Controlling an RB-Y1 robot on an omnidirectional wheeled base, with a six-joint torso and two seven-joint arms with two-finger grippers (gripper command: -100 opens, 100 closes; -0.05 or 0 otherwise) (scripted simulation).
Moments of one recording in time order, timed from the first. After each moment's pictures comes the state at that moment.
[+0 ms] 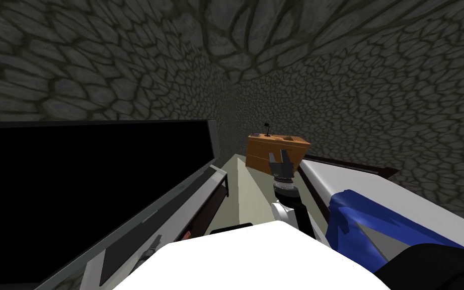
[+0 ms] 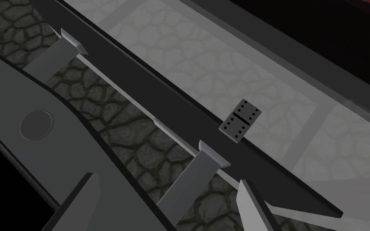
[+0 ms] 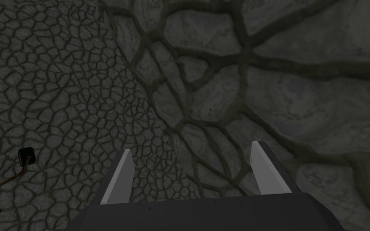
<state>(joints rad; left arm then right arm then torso) 0.71 0.36 0.08 -1.40 0.21 -0.25 -0.49 0.50 -0.01 -0.01 -2.28 -0.03 -0.60 -0.07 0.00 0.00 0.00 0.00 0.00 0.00</state>
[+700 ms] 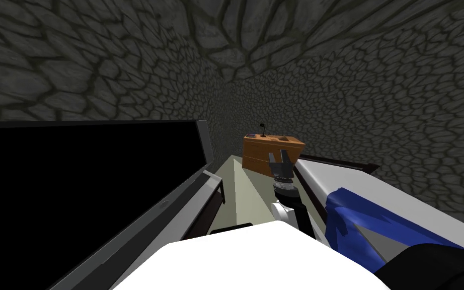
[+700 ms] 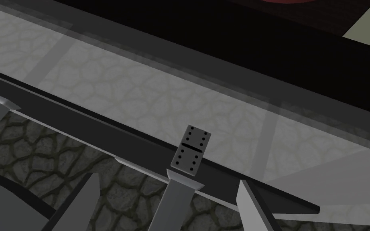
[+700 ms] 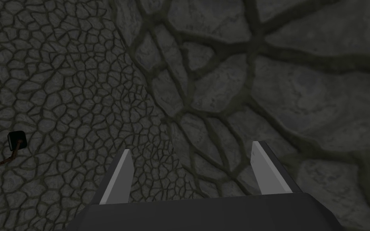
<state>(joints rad) 0.78 0.41 0.10 -1.22 0.28 -0.21 -0.63 0.50 -0.01 -0.01 -2.28 -0.03 -0.60 -0.07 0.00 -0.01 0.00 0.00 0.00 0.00</state>
